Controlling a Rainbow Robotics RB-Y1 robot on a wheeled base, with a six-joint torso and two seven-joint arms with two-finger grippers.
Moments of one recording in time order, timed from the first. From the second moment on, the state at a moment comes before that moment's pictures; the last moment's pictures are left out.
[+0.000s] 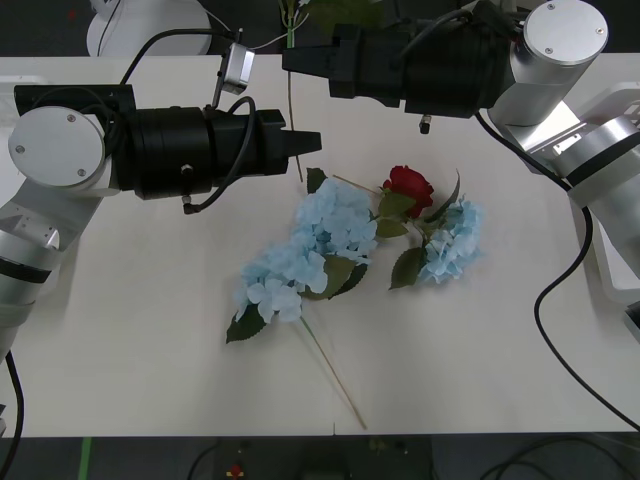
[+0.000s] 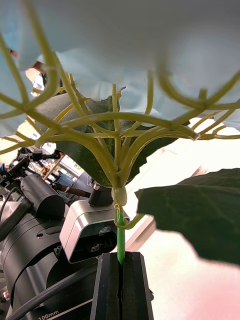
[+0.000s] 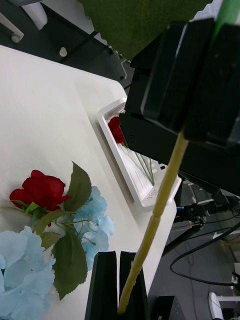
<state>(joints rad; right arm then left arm) -0.89 -0.51 0.39 -1.29 -2.06 0.91 2.21 -0.52 0.53 -0.23 -1.70 1.58 0.92 -1.70</state>
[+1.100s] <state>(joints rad) -0.89 -0.51 0.41 -1.29 -2.08 0.89 2.15 -0.50 0.73 -0.22 -1.69 1.60 0.90 -1.70</state>
